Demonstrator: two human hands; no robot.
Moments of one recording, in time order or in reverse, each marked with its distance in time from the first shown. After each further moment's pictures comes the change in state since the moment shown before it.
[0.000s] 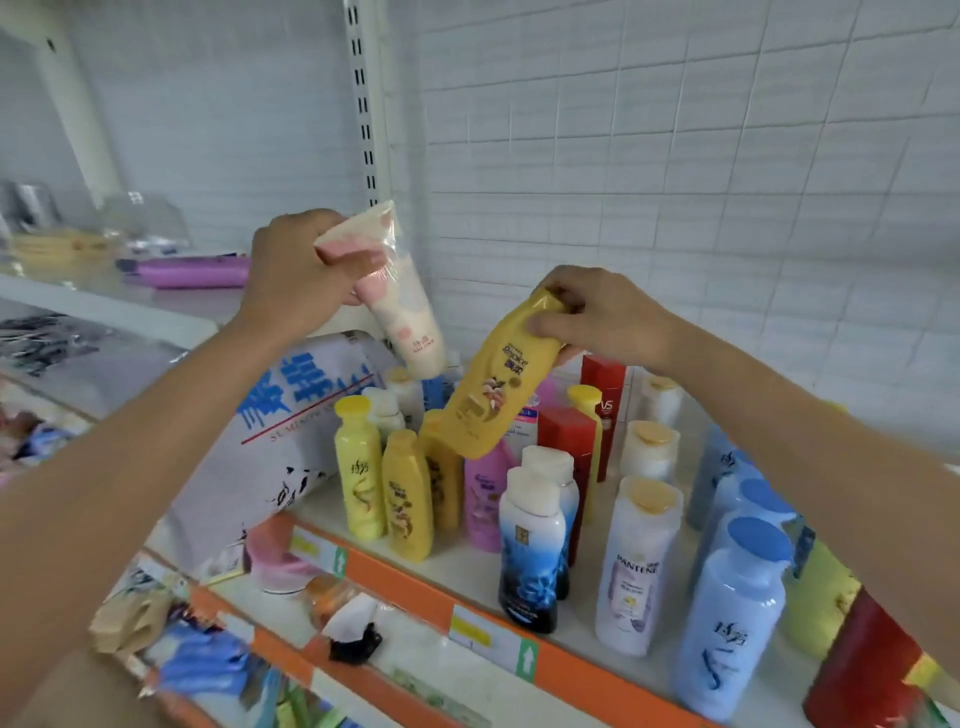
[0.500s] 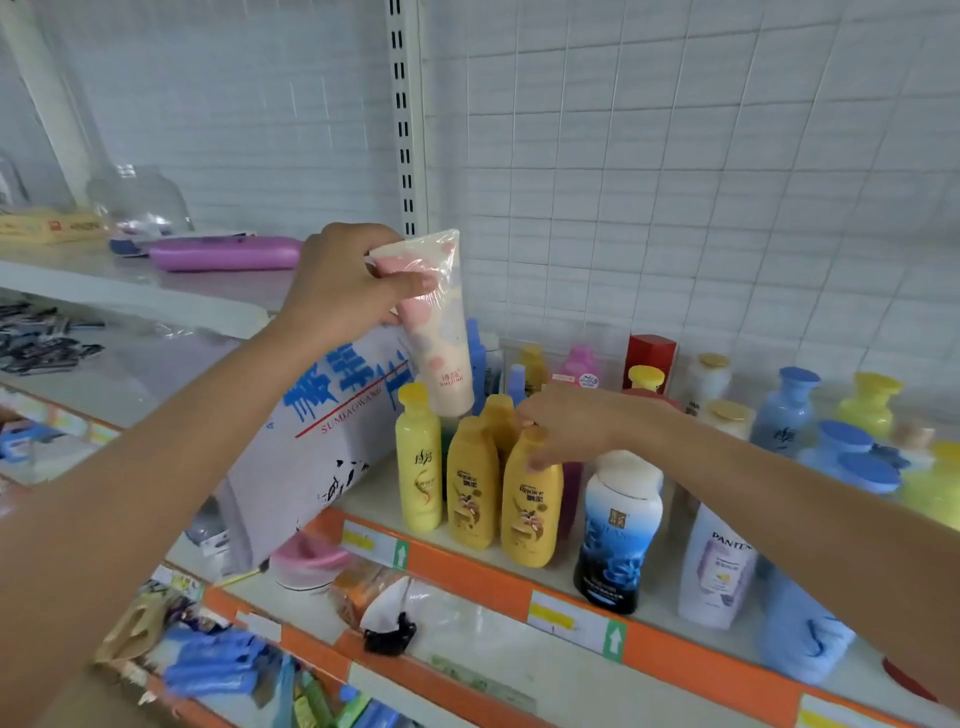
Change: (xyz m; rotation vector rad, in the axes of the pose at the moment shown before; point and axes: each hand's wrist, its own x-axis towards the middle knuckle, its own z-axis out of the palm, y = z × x) left_hand 0.000 -0.054 -0.029 -0.154 -0.279 -0.046; right_hand 0.006 -0.015 0.128 -0.752 -0.574 0.041
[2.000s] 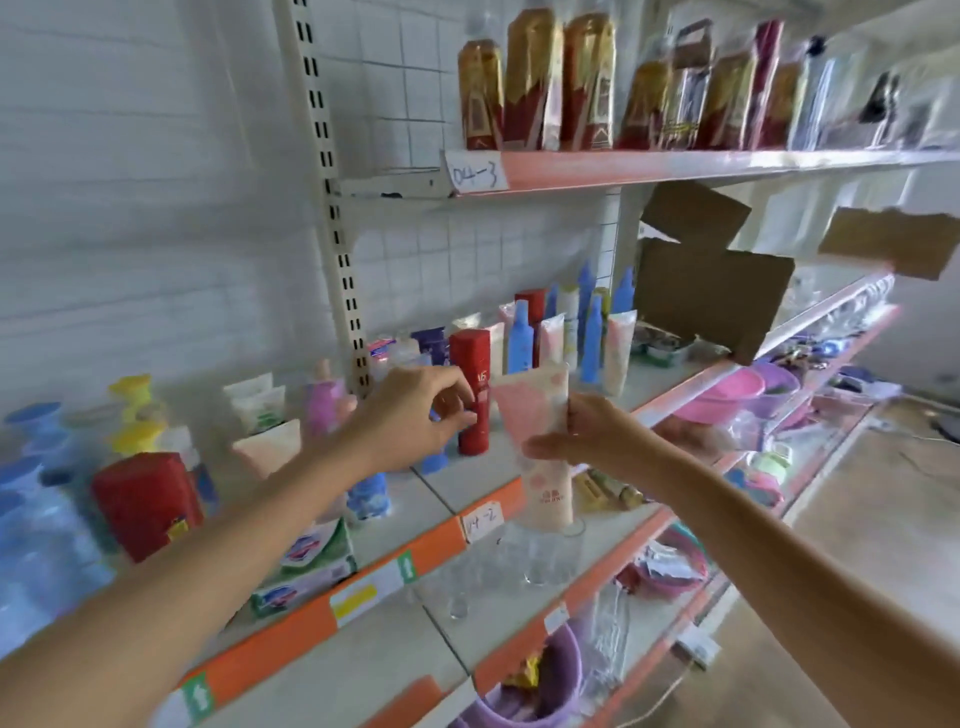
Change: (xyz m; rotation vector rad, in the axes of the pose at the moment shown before) left_hand -0.228 0.372 0.446 -0.323 -0.872 0.865; right_hand -0.583 0.168 0.143 0.878 0.829 1.149
